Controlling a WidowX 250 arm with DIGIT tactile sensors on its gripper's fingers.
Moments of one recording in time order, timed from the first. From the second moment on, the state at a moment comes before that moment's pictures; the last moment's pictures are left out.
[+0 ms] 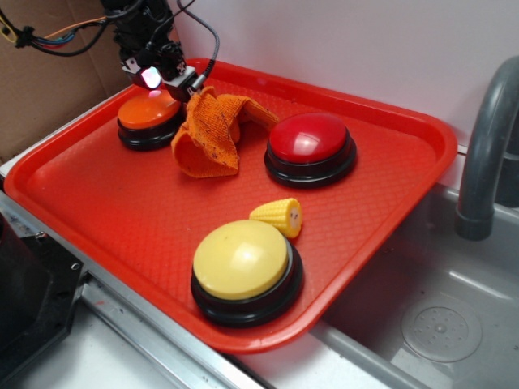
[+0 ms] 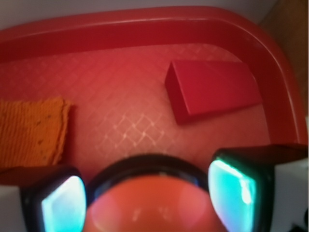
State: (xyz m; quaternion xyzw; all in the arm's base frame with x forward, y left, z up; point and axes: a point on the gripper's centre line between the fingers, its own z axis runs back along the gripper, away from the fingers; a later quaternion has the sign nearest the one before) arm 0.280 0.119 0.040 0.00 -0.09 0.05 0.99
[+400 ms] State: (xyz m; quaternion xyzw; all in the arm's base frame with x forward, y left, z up) arm 0.241 0.110 0.094 0.04 -0.11 0.05 0.99
